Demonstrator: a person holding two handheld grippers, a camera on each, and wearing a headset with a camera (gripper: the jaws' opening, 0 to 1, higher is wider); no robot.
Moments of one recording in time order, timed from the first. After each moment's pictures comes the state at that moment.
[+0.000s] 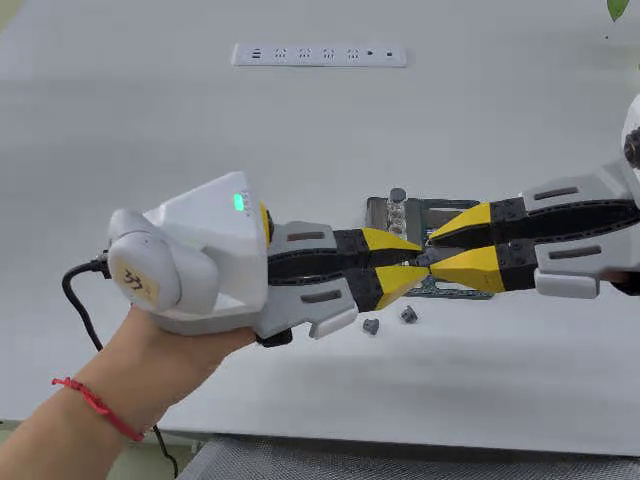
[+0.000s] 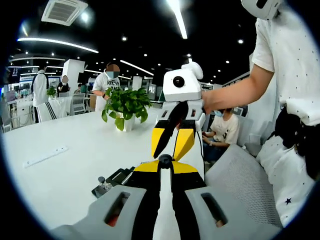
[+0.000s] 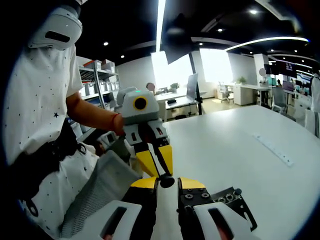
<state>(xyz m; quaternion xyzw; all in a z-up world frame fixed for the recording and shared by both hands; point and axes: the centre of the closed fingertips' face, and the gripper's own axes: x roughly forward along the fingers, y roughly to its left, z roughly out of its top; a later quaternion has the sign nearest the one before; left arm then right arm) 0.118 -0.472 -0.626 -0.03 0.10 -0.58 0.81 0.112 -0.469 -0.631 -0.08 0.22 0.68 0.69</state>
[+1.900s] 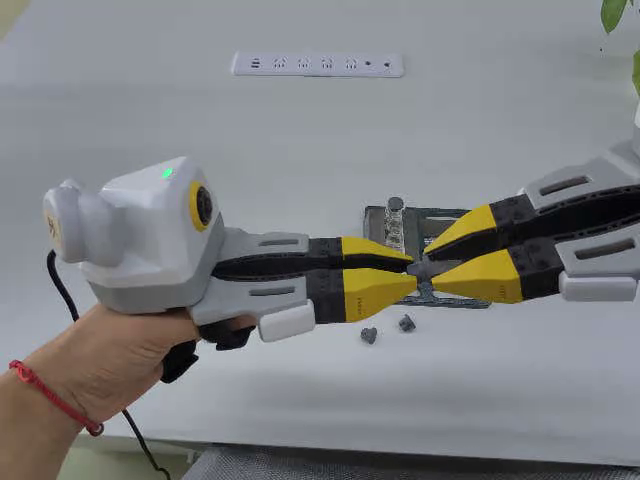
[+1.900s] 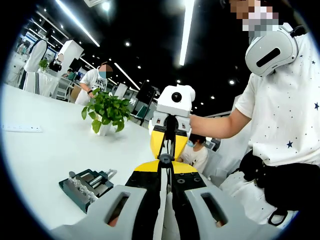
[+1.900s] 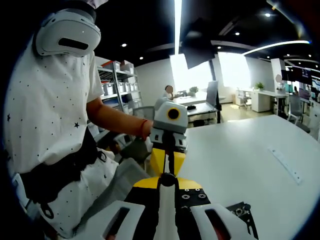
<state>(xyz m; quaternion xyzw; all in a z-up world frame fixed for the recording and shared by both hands) 0.093 -0.461 -0.591 -0.19 0.11 -0.64 0.73 0.089 -0.458 -0.596 -0.08 0.20 0.74 0.64</state>
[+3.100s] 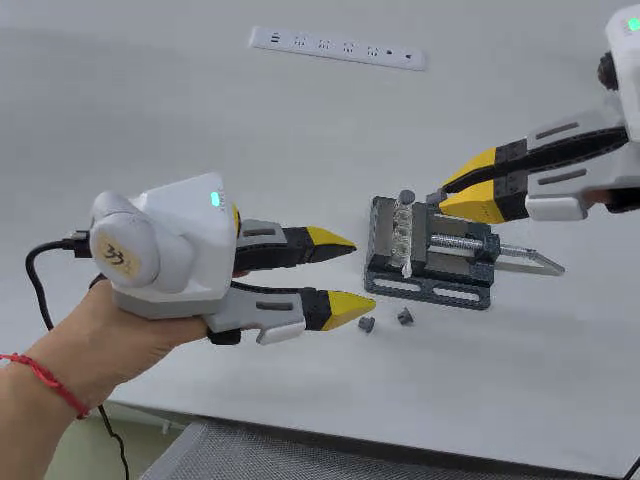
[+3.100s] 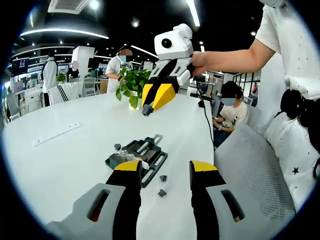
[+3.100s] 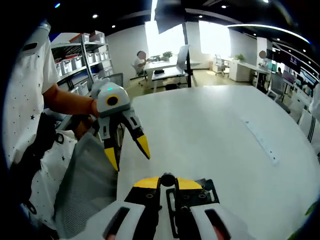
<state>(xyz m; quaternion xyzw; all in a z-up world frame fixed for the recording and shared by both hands) 0.121 -0.422 -0.685 0.02 0.17 -0.53 0.83 0.184 -0.463 -0.652 -0.21 0.32 0.63 0.68</state>
